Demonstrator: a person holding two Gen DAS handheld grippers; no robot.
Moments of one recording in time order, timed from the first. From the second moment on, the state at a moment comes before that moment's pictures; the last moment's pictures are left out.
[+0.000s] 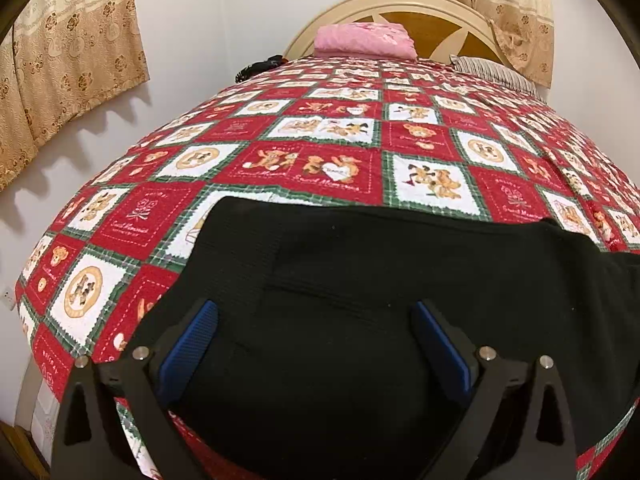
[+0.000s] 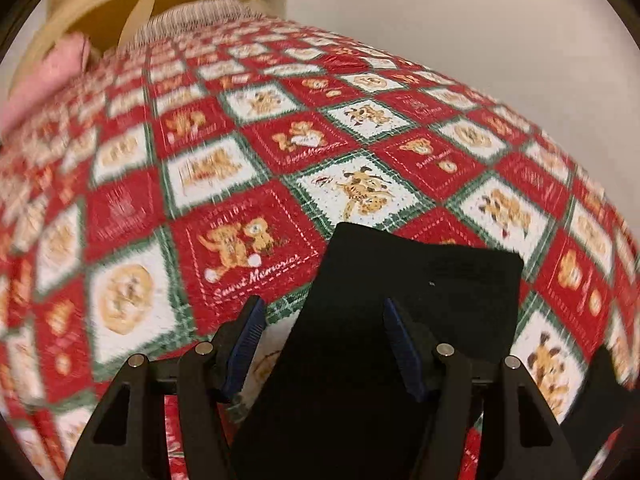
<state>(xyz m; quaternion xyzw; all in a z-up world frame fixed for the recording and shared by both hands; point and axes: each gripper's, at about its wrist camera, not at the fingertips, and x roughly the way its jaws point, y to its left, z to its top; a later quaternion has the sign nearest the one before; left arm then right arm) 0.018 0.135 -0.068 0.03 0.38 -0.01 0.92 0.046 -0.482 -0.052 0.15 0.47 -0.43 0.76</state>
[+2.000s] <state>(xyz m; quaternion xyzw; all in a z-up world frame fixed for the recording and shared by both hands) -0.113 -0.141 -0.002 0.24 0.26 -0.45 0.82 -0.267 -0.504 -0.027 0.38 0.18 -0.32 0.85</state>
